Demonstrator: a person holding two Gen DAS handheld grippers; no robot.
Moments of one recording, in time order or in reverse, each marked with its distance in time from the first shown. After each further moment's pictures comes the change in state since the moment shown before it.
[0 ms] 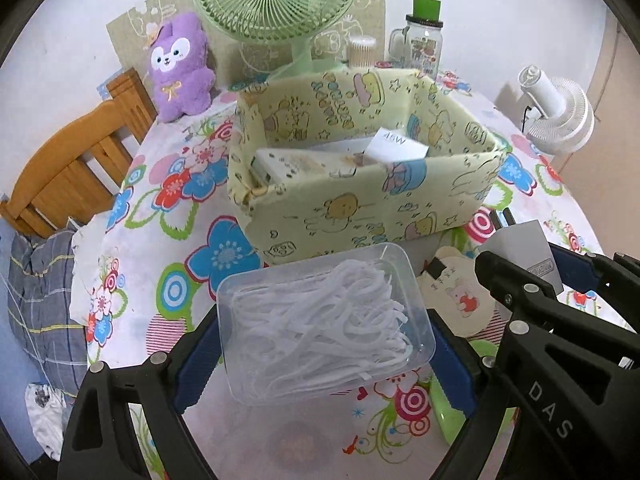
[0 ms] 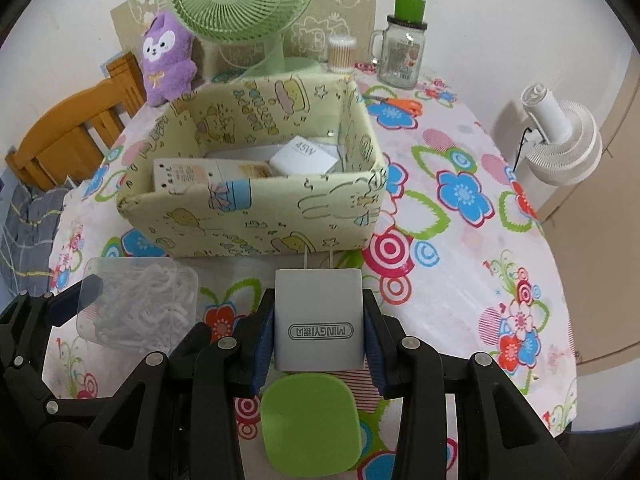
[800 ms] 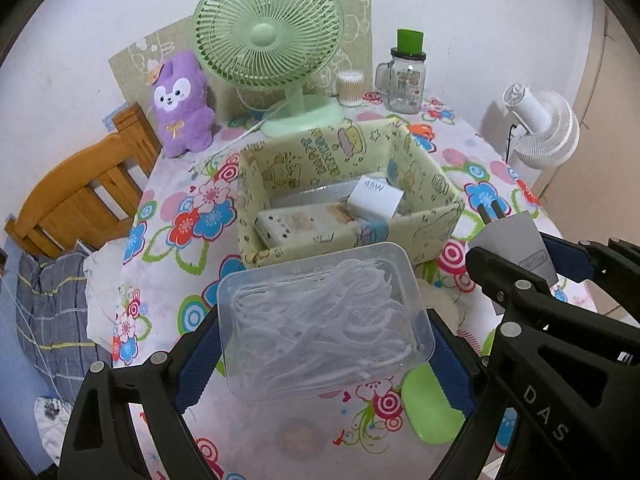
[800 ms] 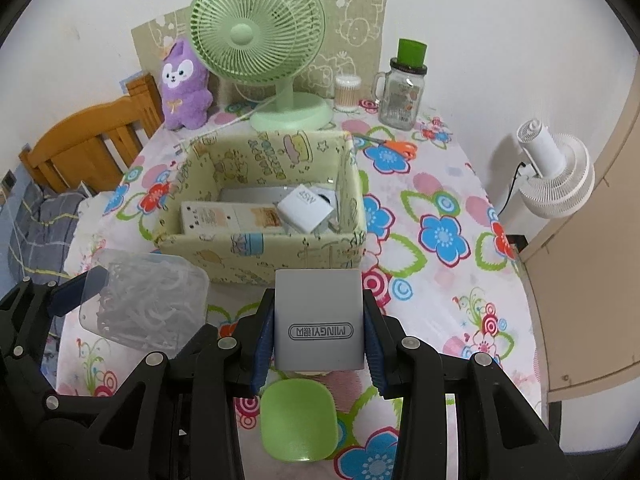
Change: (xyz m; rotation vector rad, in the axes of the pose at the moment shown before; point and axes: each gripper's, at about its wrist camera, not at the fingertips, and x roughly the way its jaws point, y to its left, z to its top) left arm -0.050 -0.010 0.026 0.025 -0.059 0.002; right arm -0.051 -0.009 0.026 -0.048 -0.061 0.024
